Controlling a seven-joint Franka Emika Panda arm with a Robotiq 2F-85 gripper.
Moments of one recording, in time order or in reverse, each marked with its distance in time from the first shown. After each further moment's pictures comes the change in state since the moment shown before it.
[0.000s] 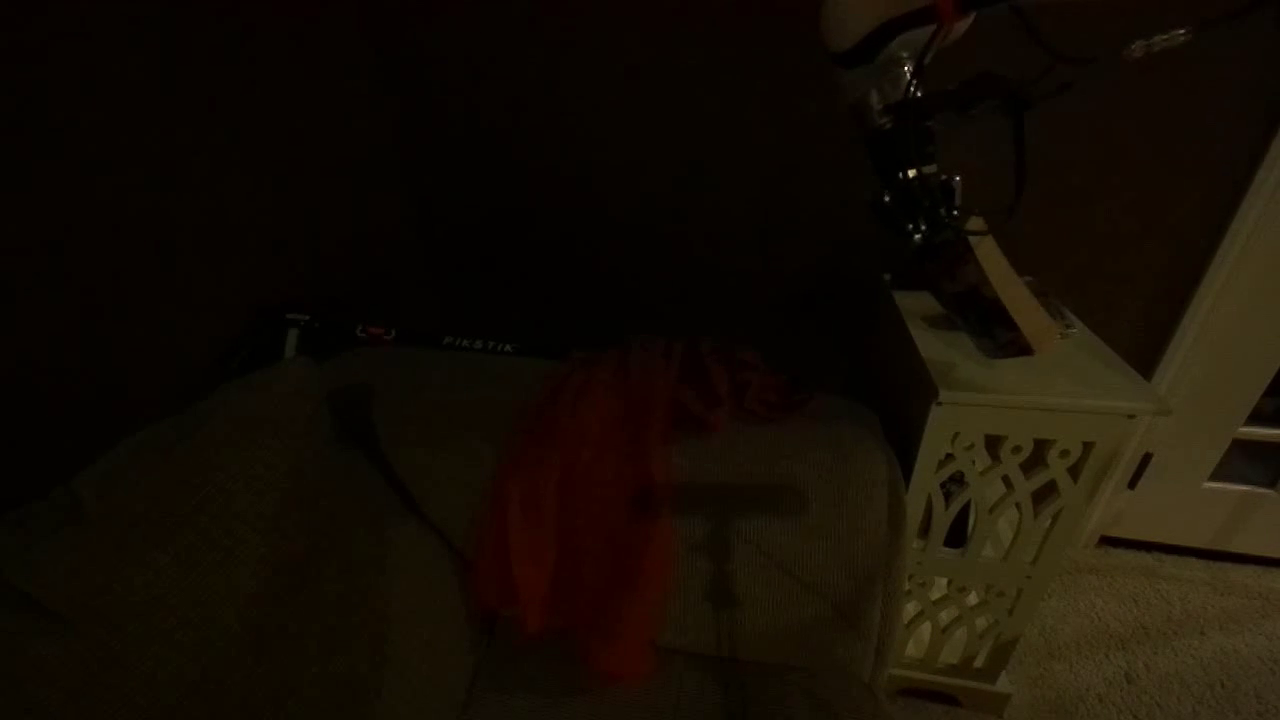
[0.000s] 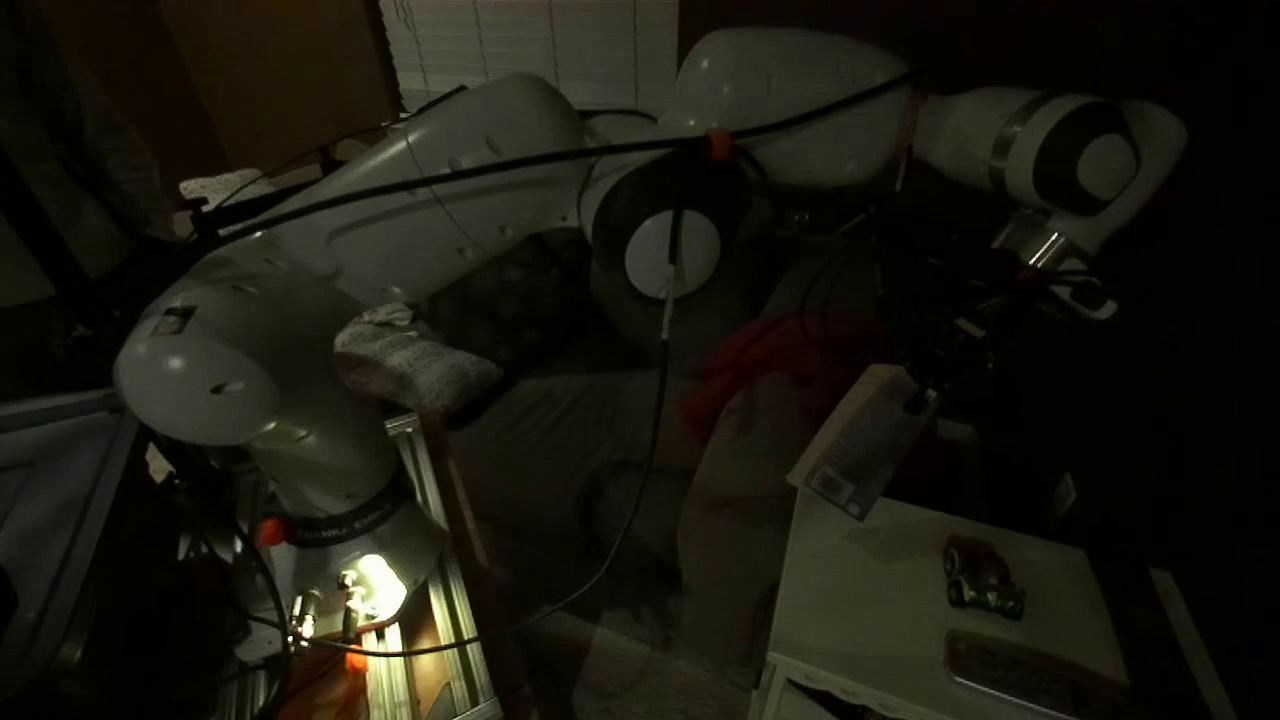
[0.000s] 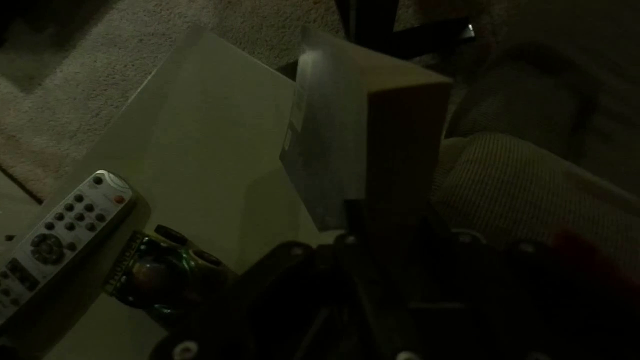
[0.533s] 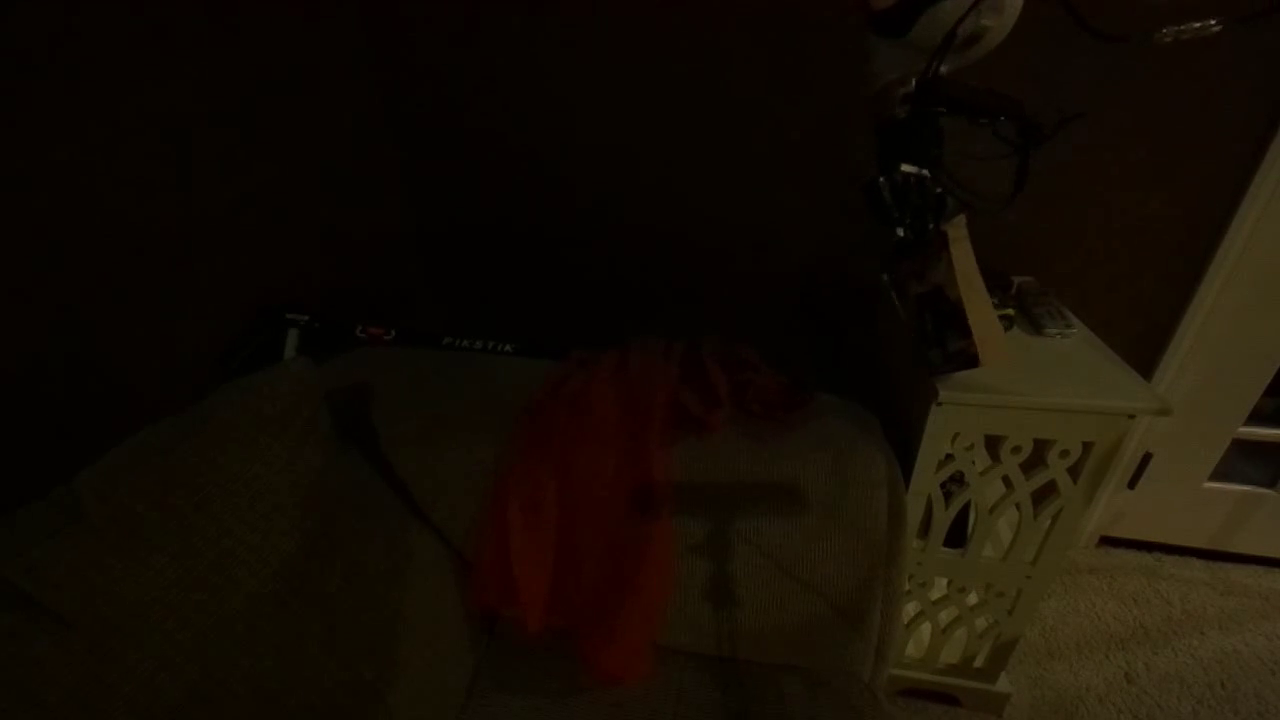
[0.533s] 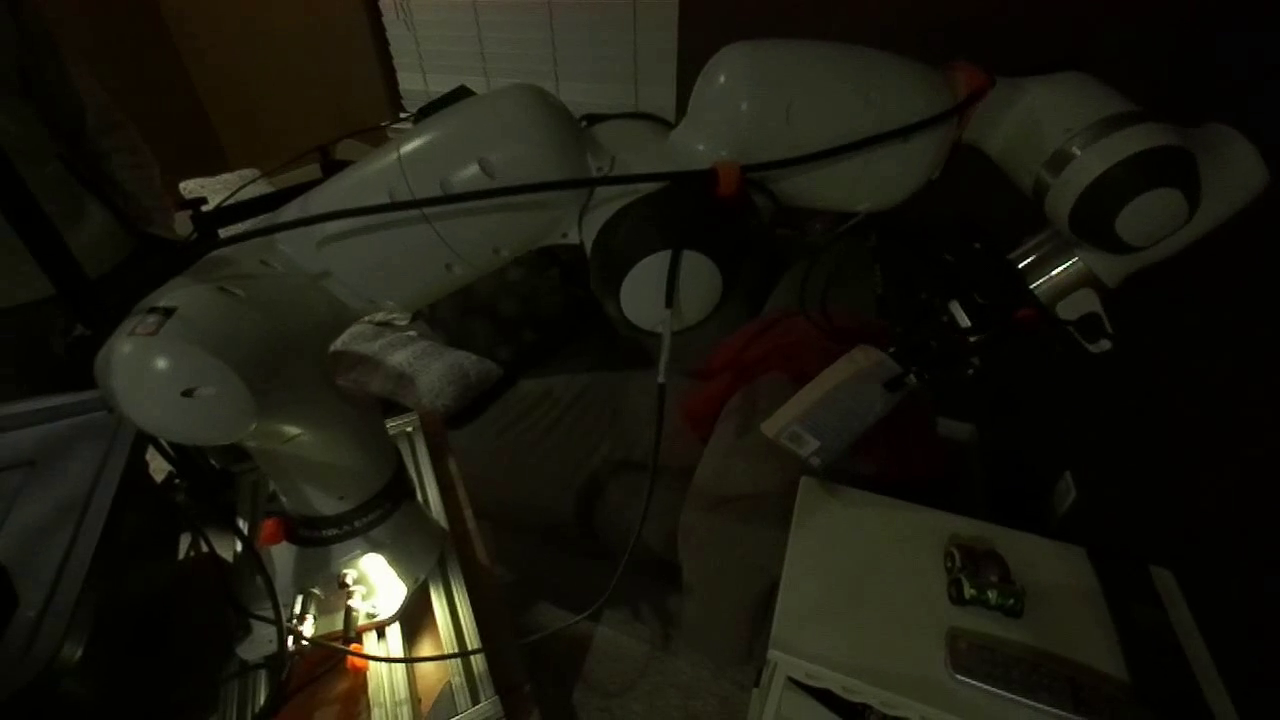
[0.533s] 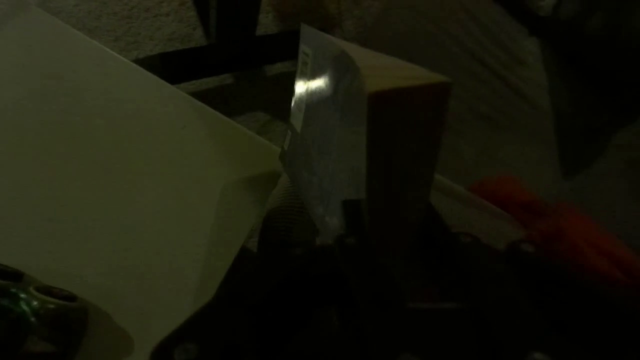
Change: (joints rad) arm -0.134 0.016 0.111 0.000 0.259 -0.003 0.001
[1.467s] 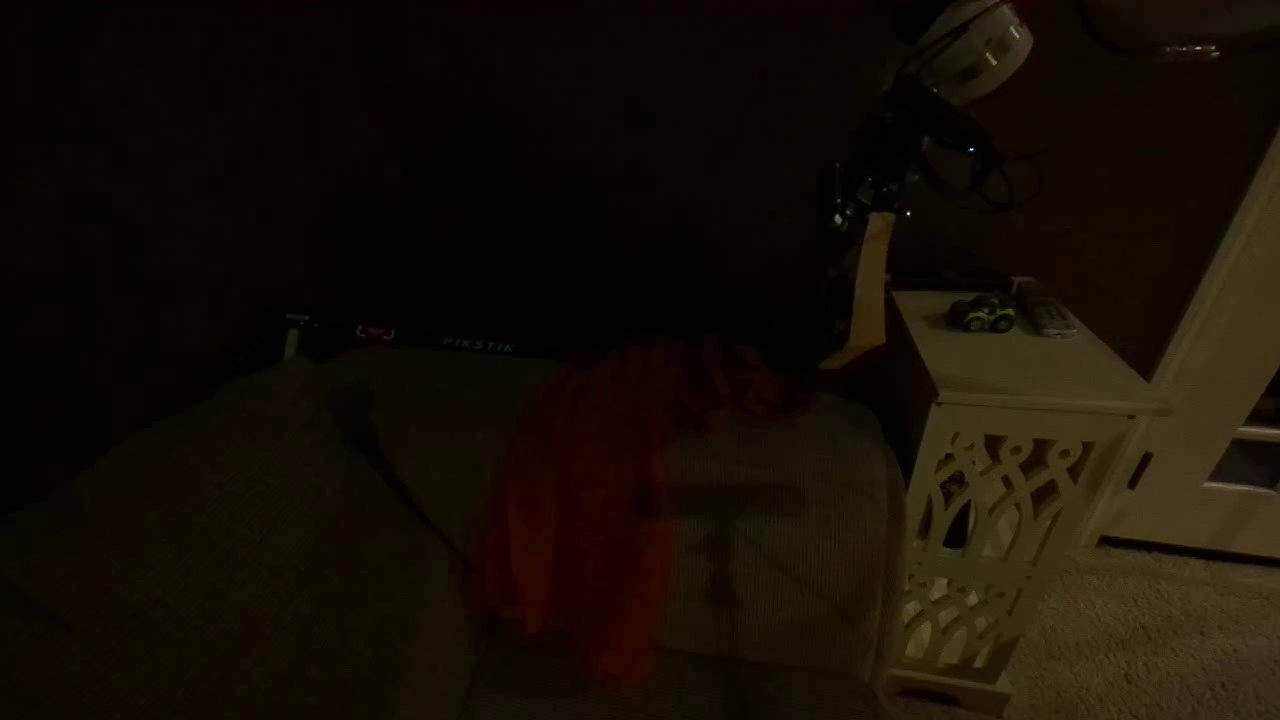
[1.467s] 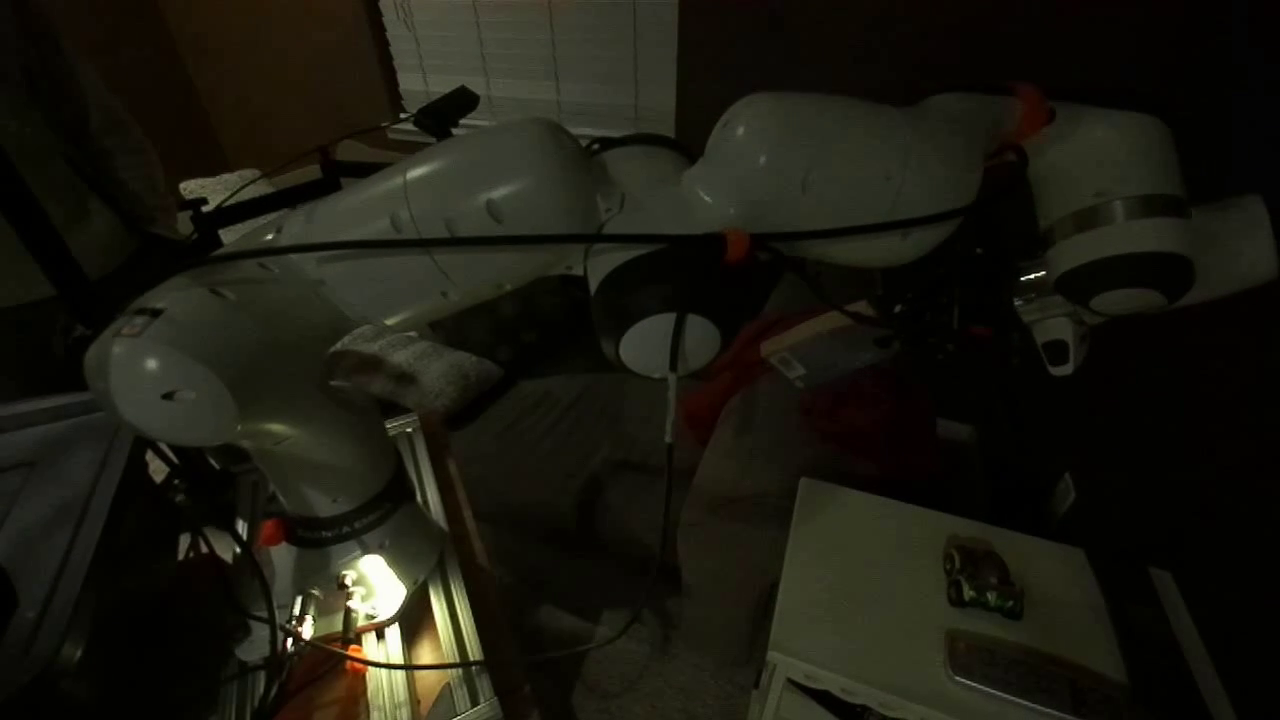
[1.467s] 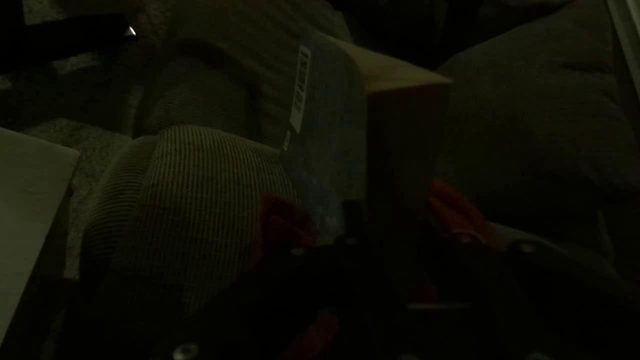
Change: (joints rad) arm -0.082 0.065 0.116 -0.007 0.318 0.122 0.190
